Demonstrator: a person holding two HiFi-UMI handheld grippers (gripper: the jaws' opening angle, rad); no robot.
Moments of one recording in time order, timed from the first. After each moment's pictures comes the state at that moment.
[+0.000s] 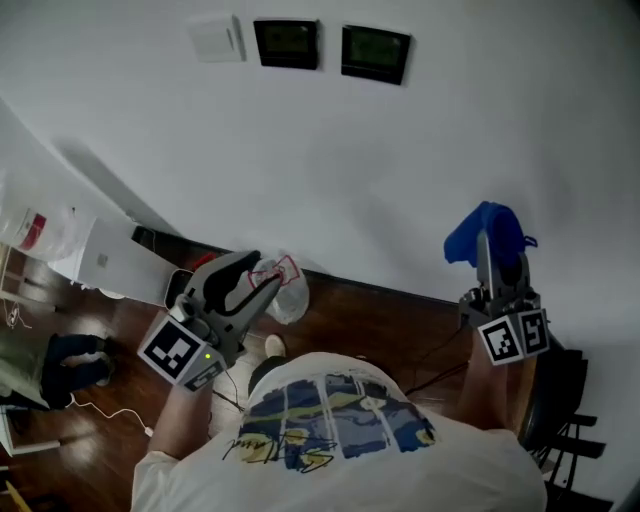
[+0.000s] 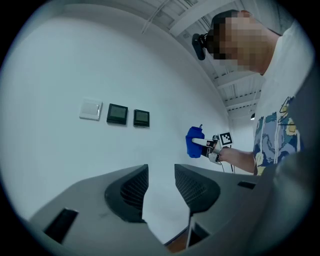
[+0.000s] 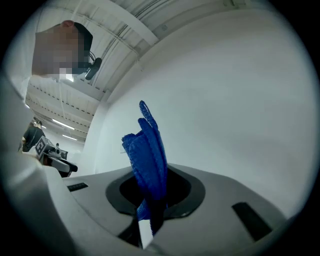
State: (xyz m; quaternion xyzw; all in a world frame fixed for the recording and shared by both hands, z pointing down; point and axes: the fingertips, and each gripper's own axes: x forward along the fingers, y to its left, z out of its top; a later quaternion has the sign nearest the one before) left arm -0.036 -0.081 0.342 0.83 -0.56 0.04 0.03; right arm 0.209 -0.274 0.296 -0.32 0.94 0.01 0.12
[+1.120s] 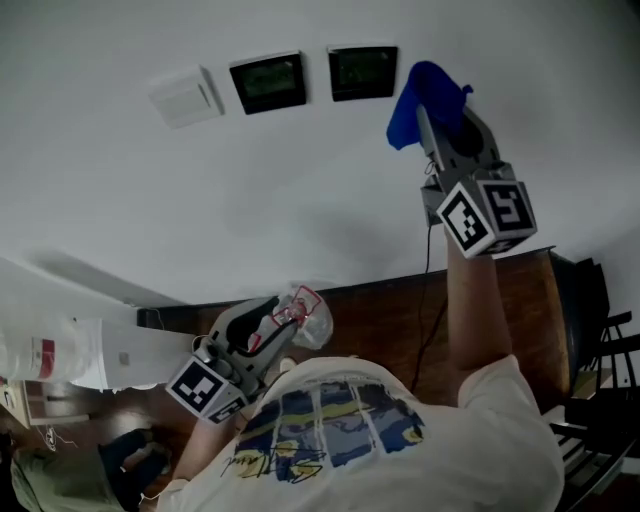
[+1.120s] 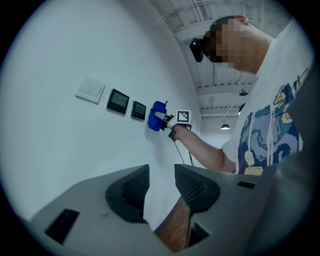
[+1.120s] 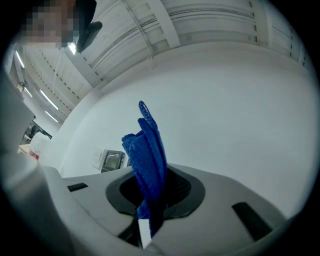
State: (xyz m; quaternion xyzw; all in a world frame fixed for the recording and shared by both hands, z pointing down) left arm -0.111 -0.078 0.364 0.91 -0.41 0.02 0.07; right arm 0.041 -0.325 0.182 -0.42 0.89 0.12 0.14
